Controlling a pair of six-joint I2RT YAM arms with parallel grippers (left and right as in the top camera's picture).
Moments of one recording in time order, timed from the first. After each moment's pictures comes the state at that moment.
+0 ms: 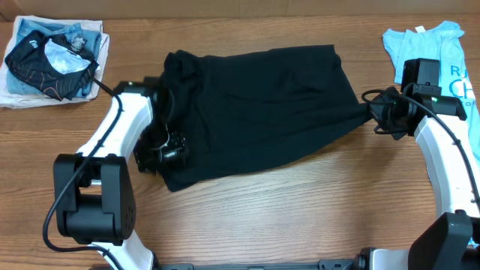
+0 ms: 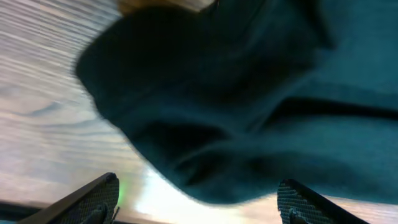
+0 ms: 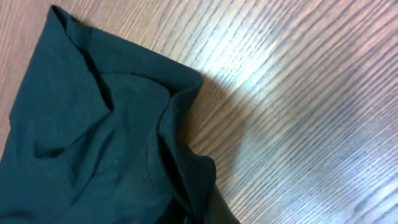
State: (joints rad) left arm -0.08 1.87 1.31 -1.27 0.10 -0.46; right arm -0.15 1.55 1.22 -0.83 -0.03 0.78
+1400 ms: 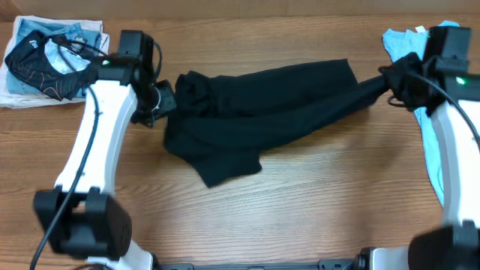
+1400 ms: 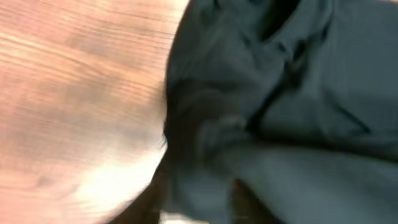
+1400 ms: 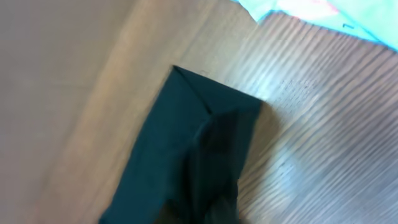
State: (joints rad) left arm -0.08 1.78 1.60 -1.18 0.08 -0.43; right arm -0.15 1.59 1.51 -0.90 -0.03 0.84
